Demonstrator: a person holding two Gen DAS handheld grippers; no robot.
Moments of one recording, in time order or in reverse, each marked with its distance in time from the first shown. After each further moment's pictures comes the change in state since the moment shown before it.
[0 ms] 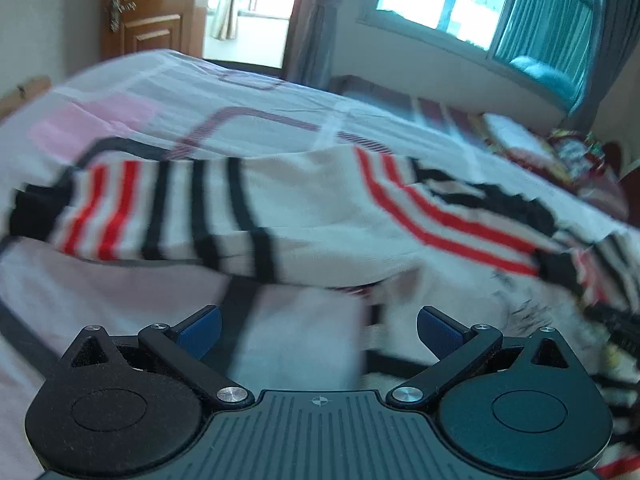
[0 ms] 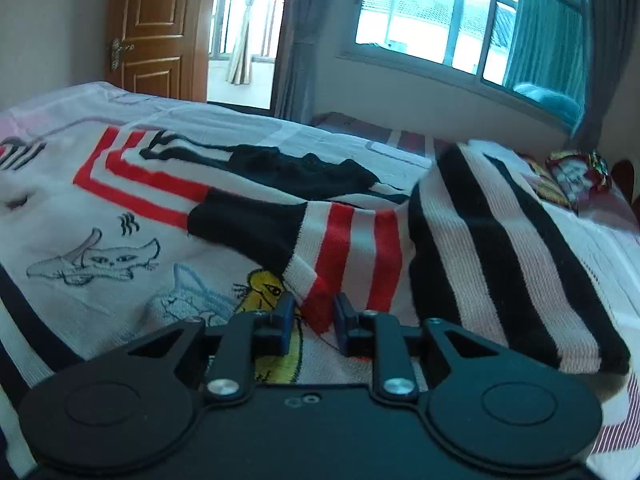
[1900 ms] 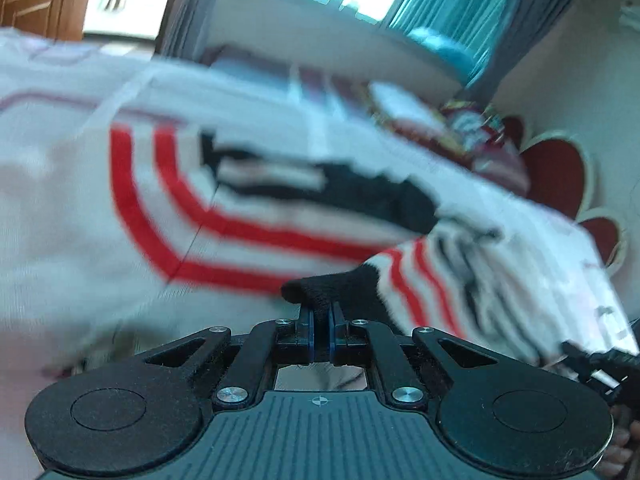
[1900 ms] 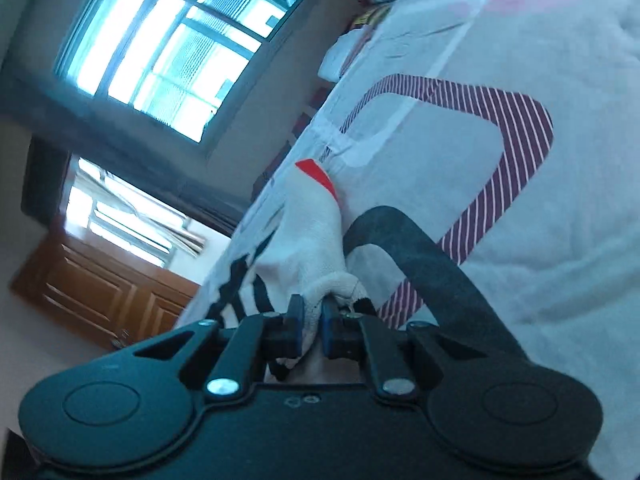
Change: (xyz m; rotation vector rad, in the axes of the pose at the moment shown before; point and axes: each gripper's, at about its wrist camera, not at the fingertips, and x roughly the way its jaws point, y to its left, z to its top) left arm 0.104 -0.112 0.024 0.067 0.114 -0.316; right arm -0.049 -0.175 -0.077 1.063 -0.100 0.158
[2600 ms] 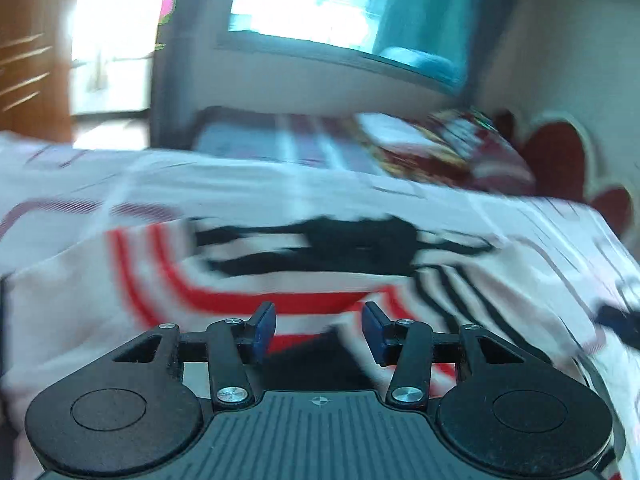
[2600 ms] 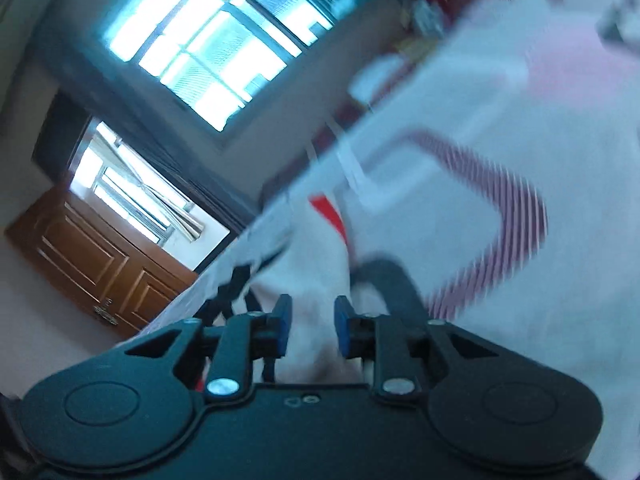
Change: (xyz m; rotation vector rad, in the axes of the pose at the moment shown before) left arm -0.026 -0.056 0.015 0.231 -0.144 0.050; right arm -0.036 0.024 0.024 -0.264 -0.057 -0.006
